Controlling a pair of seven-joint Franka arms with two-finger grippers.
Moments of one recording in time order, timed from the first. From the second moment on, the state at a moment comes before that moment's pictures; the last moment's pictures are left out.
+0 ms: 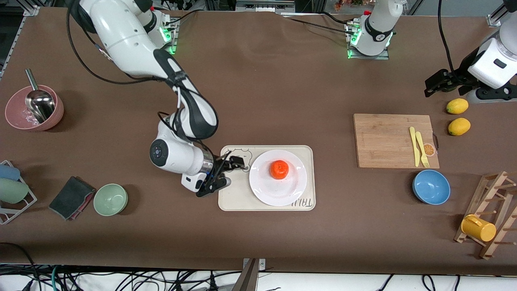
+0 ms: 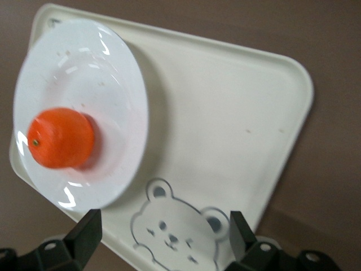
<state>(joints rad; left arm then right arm) 0.00 -0.09 -0.03 -1.76 0.00 1.60 -0.11 0.38 0.83 0.10 -1.31 0.32 2.19 -0.13</state>
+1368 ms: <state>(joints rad) 0.00 -0.09 -0.03 -1.76 0.00 1.60 -0.11 0.08 0.03 -0.02 -1.55 -0.05 1.49 -0.24</state>
